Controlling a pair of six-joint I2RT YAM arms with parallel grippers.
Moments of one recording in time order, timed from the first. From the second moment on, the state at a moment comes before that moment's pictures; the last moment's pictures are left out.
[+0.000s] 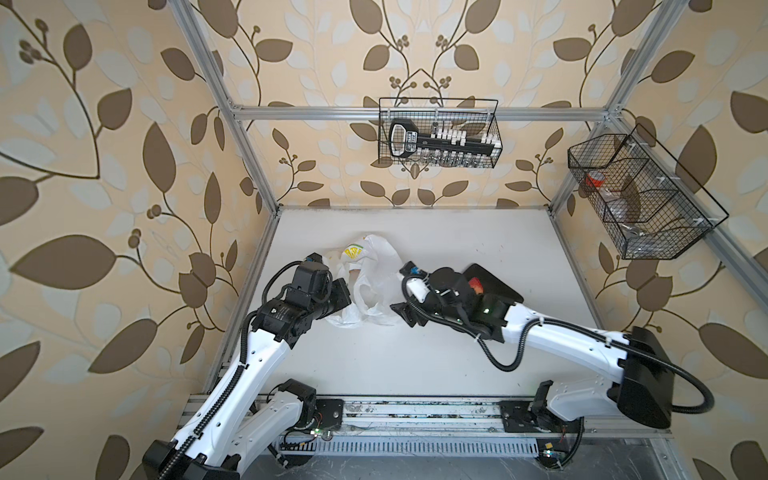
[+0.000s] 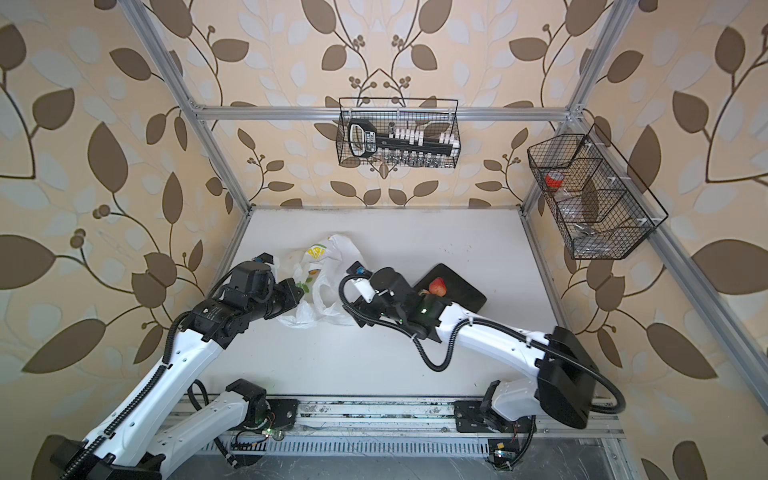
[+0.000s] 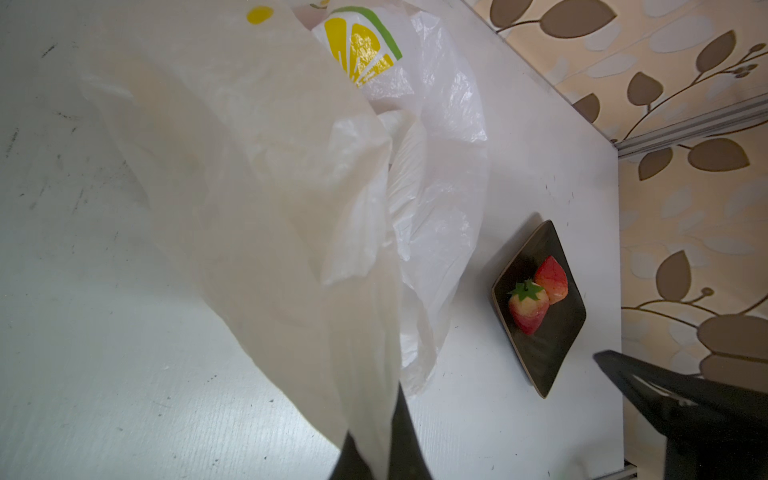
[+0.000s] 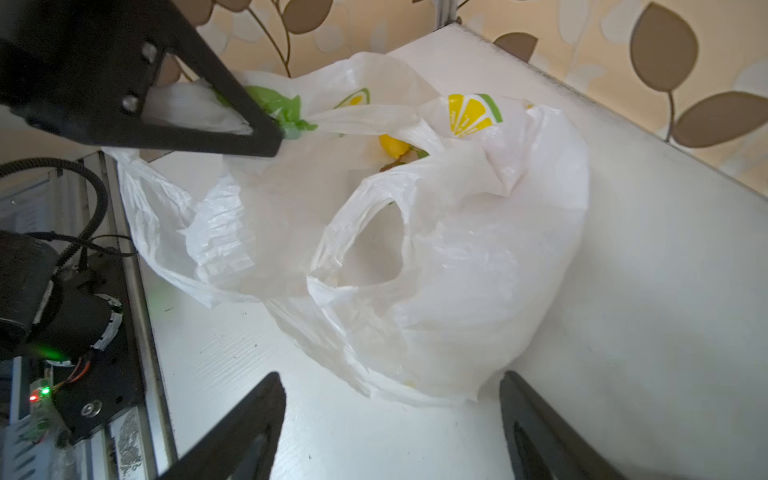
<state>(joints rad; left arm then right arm) -0.32 0.88 0.87 -0.75 0.10 -0.74 0.96 1.48 1.05 -0.13 0.03 0.00</state>
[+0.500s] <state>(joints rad) -0.32 0.86 0.87 -0.78 0.10 -0.73 1.02 1.80 1.23 -0.08 0.04 -0.26</state>
